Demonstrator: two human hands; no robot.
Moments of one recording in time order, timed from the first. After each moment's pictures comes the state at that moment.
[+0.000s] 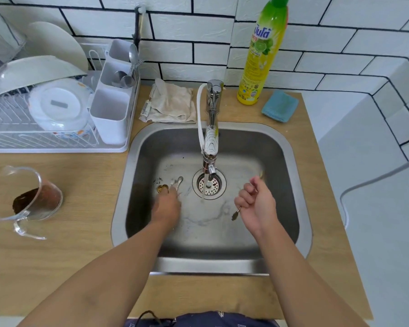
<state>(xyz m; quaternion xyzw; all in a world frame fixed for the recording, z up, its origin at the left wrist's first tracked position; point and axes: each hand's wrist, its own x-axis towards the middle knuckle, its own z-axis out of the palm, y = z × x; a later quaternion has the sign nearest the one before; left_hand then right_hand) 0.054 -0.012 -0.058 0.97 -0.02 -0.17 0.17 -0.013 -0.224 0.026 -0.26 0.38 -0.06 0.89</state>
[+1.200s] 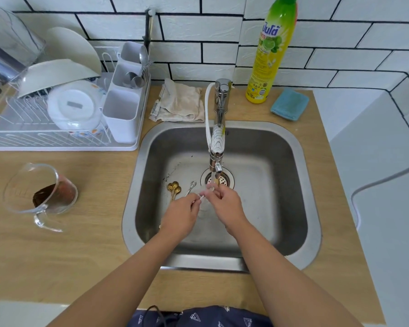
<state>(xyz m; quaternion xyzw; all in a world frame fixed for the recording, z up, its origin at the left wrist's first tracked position) 0.009 -0.017 0.003 0.95 -0.11 -0.14 0.26 -0.002 -0.162 -0.024 -0.71 0.24 0.07 0.65</state>
